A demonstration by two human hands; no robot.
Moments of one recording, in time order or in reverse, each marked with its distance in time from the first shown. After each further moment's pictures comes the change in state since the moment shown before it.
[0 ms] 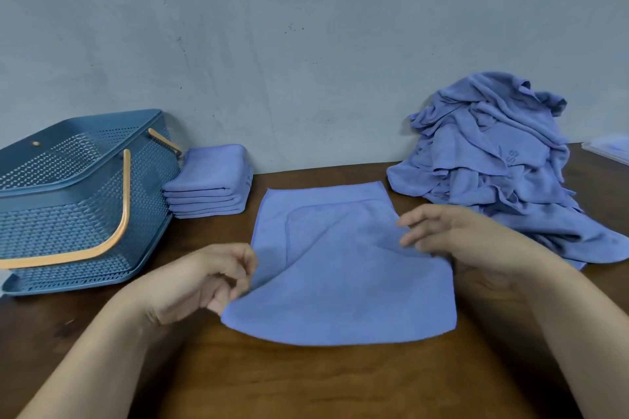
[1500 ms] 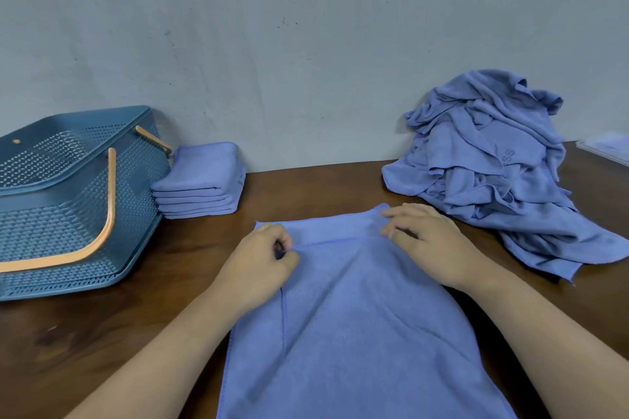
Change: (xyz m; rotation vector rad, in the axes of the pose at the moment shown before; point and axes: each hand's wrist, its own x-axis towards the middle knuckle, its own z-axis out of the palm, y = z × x) left_hand 0.072 -0.013 0.055 0.783 0.533 0.353; right_hand 0.047 0.046 0.018 -0.651 0.248 -0.331
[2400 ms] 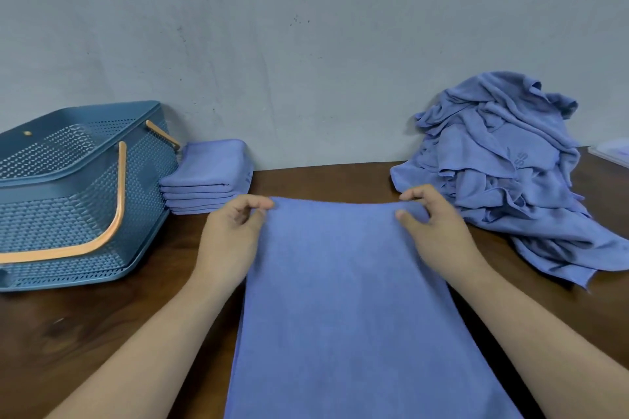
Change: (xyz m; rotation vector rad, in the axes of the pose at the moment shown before) left_hand 0.011 -0.009 -0.024 -0.507 0.359 -0.158; right_hand 0.009 -0.024 0.008 0.452 0.273 0.151
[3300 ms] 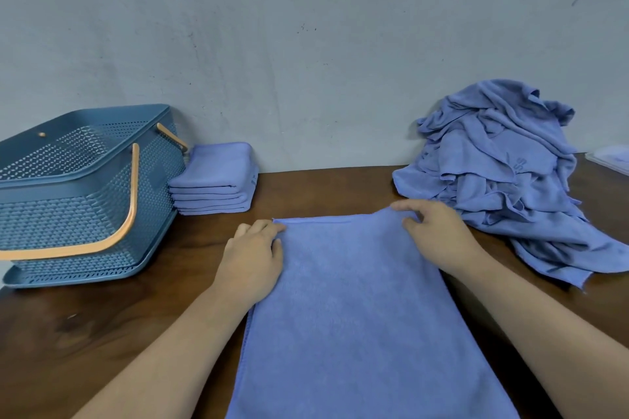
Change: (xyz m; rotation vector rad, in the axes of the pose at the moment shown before) left_hand 0.002 -0.048 0.007 0.855 -0.195 0.215; right_hand 0.017 0.006 0.000 -0.232 -0.108 0.028
